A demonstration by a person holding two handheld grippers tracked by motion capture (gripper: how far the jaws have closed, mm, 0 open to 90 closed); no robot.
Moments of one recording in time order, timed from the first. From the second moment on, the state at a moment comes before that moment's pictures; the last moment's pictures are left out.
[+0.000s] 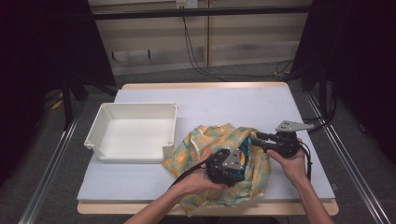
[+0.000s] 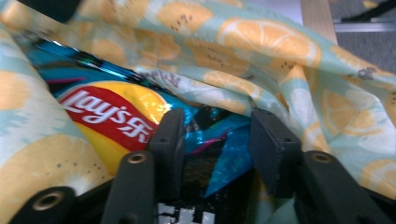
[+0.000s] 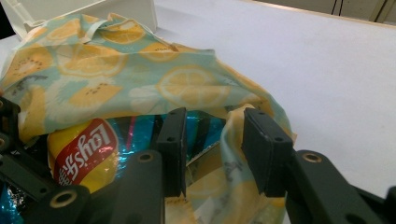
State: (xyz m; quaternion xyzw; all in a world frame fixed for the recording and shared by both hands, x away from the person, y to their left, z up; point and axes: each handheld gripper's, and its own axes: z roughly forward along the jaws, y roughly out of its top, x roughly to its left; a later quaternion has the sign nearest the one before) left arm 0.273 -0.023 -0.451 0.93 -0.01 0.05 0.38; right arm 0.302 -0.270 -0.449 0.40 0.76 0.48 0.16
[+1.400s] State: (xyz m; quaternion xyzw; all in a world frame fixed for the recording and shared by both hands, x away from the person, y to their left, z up) left arm 0.291 0.000 -0.438 0.89 0.07 0.02 0.45; right arm 0.292 -0.271 -0.443 0.39 0.76 0.49 0.15
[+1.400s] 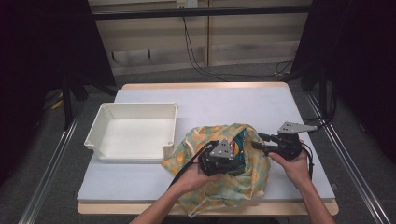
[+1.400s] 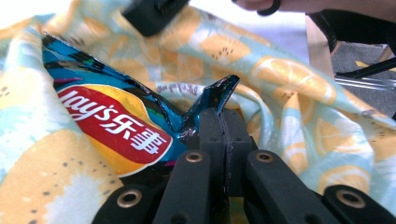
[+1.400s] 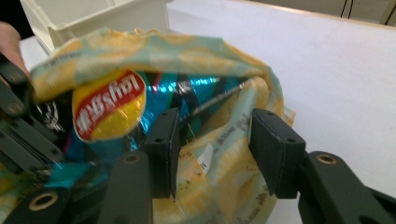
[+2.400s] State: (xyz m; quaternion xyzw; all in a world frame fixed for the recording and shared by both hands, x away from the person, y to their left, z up) left arm 0.298 0.016 -0.397 0.83 0.09 -0.03 0.54; right arm 0.297 -0.269 -0.445 0.40 0.76 0.49 0.15
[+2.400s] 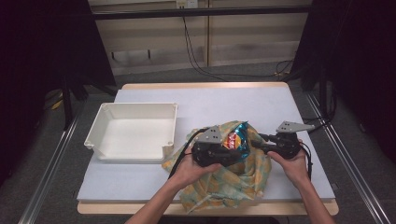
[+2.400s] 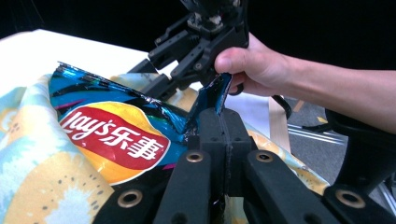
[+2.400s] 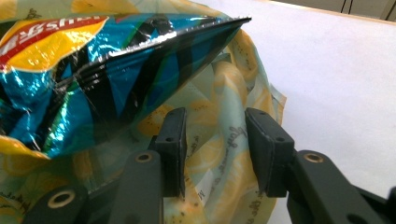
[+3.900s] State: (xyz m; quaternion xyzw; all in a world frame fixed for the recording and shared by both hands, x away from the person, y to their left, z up) left arm 0.318 0.009 -0.337 0.80 0.09 -0.01 0.60; right arm 0.298 -0.267 -0.446 0.39 0.76 0.49 0.14
